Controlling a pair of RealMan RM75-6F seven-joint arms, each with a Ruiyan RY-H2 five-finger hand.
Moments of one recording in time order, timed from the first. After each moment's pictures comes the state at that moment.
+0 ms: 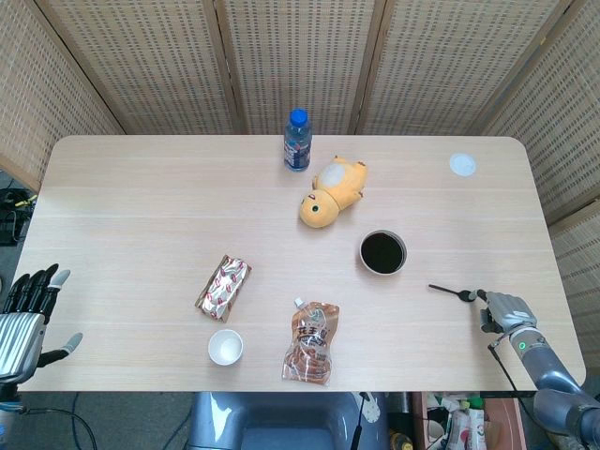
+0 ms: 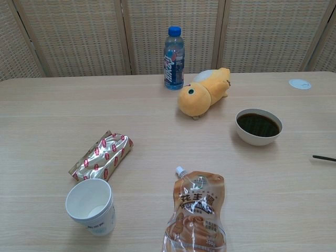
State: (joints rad) left arm -0.05 -1.12 0.00 -1.73 1.55 1.51 0.15; right arm 0.52 -1.28 0.00 -1.24 -0.92 0.58 -0.03
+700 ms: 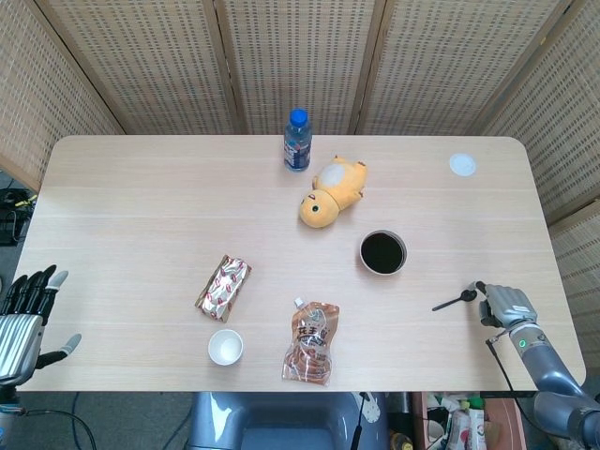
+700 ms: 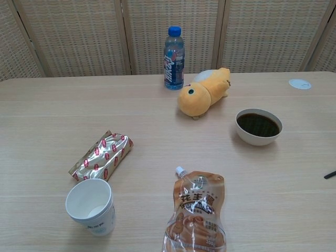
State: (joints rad) left arm -0.04 -1.12 0.00 -1.73 1.55 1.52 0.15; right arm 0.50 -1.26 0.02 -1.31 -0.96 0.68 -0.05
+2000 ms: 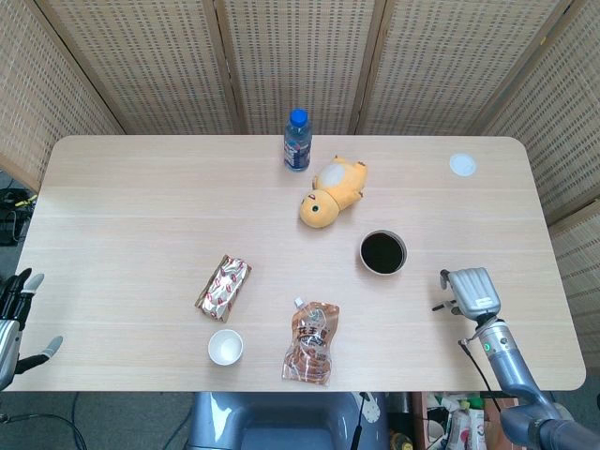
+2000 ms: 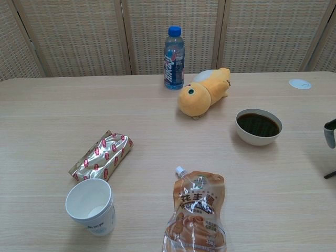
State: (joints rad) left arm -0.01 -1.12 0.00 -1.65 1.55 1.57 0.08; right arm 0.45 -1.53 0.03 -1.06 -1.33 1.06 -0.14
